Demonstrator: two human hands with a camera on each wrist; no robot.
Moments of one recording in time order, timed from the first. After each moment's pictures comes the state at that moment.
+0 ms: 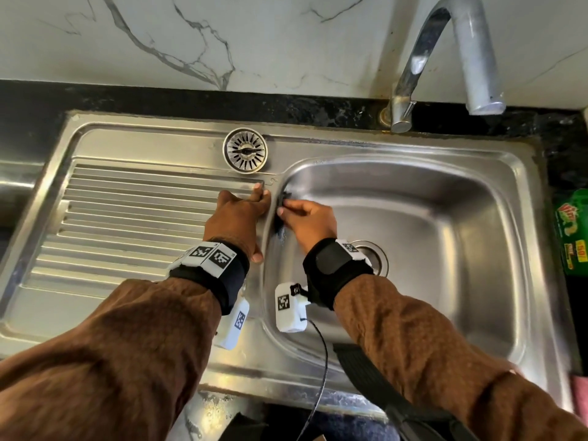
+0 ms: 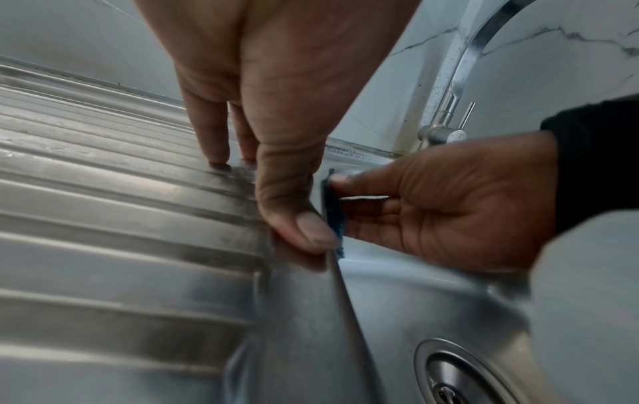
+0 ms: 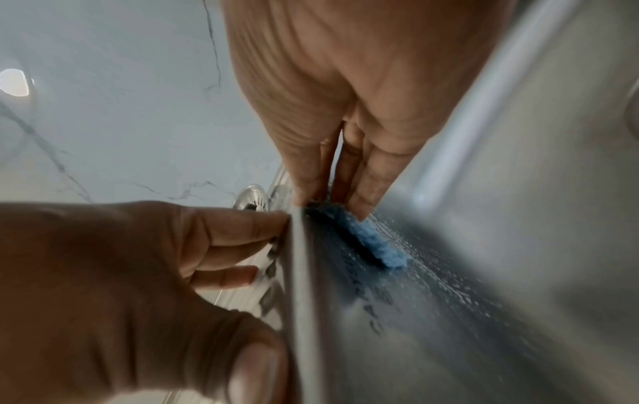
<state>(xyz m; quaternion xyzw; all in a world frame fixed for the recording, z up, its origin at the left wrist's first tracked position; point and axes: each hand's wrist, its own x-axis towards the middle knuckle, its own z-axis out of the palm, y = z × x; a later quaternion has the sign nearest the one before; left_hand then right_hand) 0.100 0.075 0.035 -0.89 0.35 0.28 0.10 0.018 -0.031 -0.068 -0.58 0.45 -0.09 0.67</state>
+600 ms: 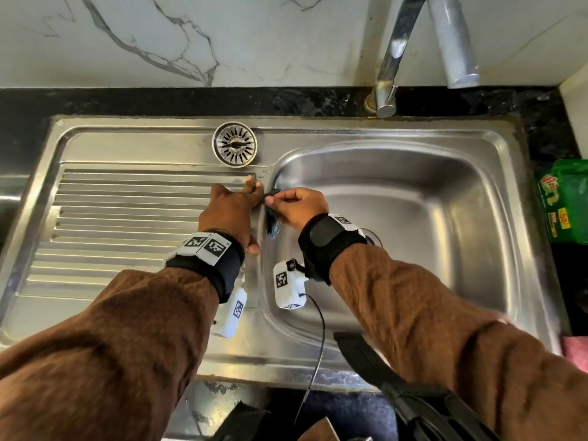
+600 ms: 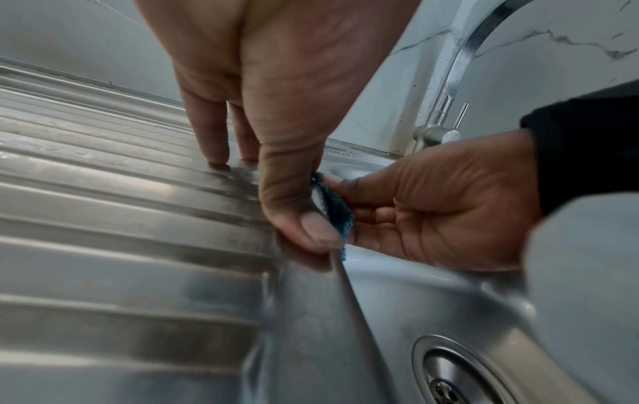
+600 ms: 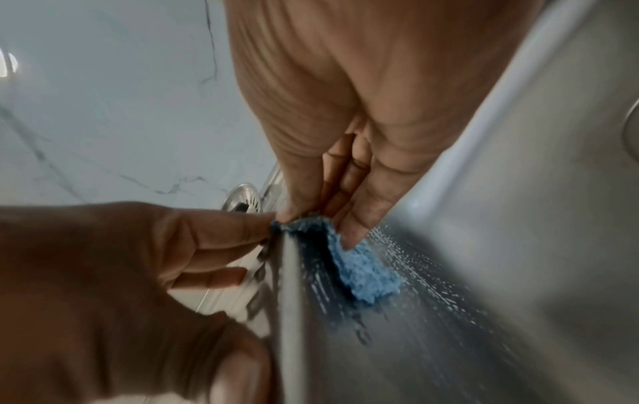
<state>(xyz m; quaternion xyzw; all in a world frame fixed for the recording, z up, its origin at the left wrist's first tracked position) 0.106 0.077 0.023 -0.89 0.35 0.27 0.11 0.021 -0.033 -0.040 -0.54 0.46 -0.07 0.70</state>
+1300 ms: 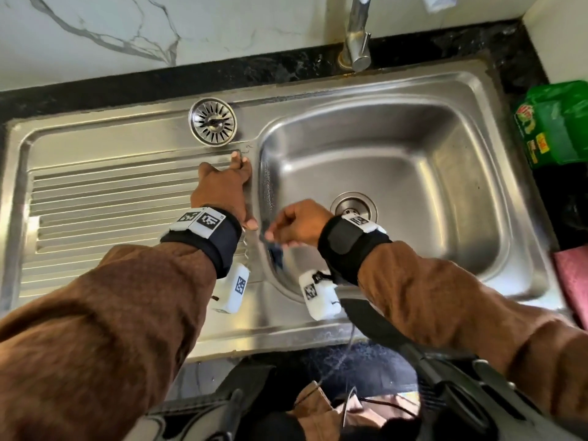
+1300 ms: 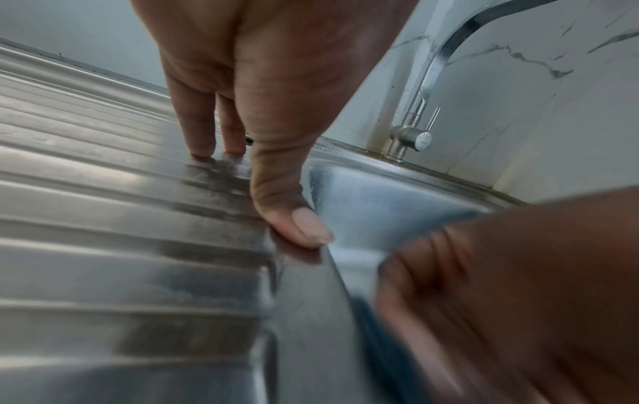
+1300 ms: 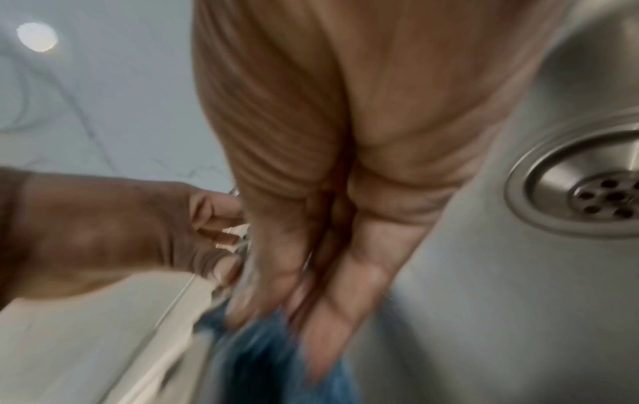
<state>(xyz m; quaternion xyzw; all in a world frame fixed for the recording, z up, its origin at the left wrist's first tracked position) 0.110 0.077 0.017 -0.88 0.39 0.24 0.15 -0.048 0.002 -0.026 -0.64 0.37 0.13 0.67</state>
